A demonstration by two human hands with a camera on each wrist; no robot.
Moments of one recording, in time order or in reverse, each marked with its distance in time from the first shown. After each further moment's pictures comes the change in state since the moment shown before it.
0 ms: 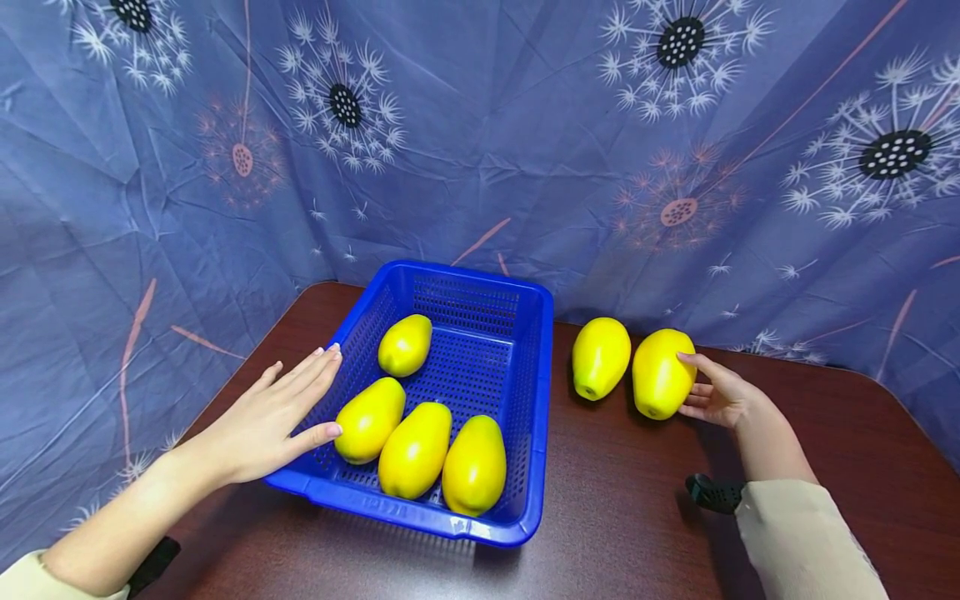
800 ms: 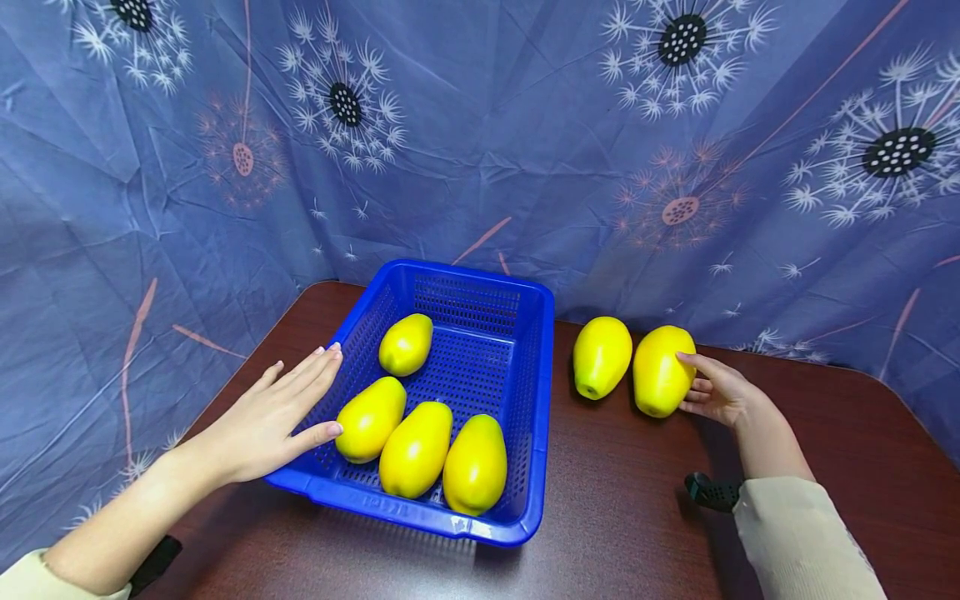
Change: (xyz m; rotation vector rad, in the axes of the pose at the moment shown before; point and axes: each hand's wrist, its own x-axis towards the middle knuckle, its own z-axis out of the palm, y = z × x) left_hand 0.000 0.000 0.000 -0.005 0.000 -0.005; right_hand 0.005 0.001 -0.001 -0.014 -0.005 -0.094
